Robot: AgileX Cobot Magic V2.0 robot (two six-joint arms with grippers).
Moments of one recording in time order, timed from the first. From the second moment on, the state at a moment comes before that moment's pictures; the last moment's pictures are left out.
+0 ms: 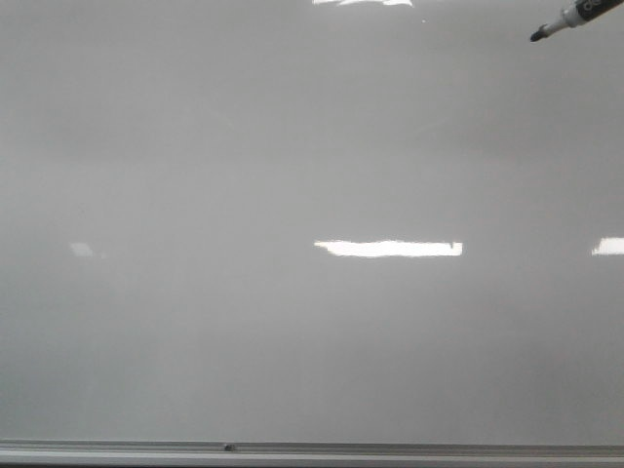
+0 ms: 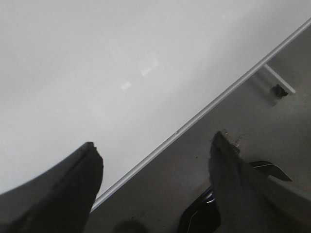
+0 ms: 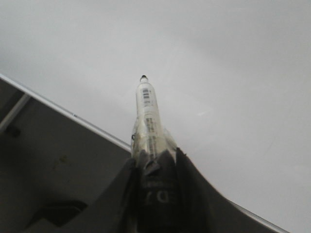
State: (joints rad) left arm -0.42 1.11 -1.16 -0.22 1.03 0.33; right arm 0.21 0.84 -0.99 0.24 0.97 -0.22
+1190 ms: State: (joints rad) left arm -0.42 1.11 -1.16 -0.23 0.96 0.33; right arm 0.24 1.11 -0.76 0.26 0.07 -0.13
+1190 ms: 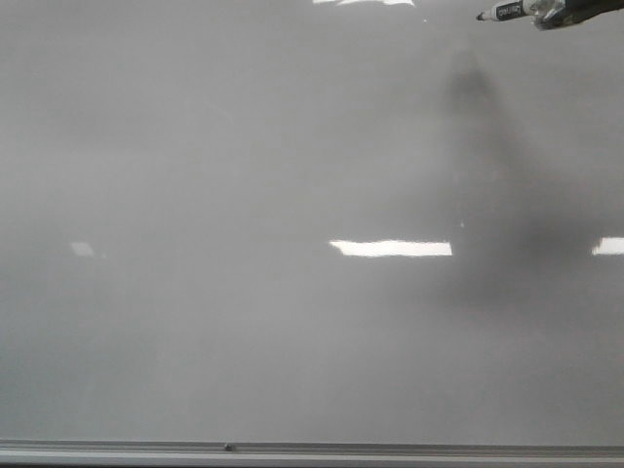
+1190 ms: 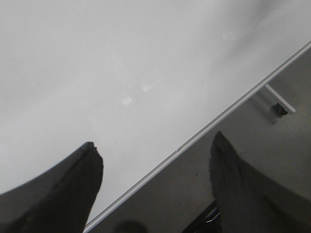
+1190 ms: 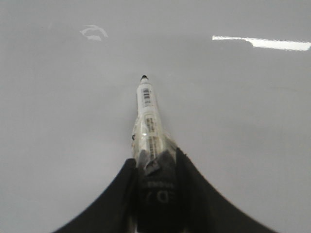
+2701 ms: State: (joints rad) left arm -0.42 1.11 -1.16 -0.23 0.94 0.33; right arm 0.21 1.22 -0.81 0.24 0.22 -0.22
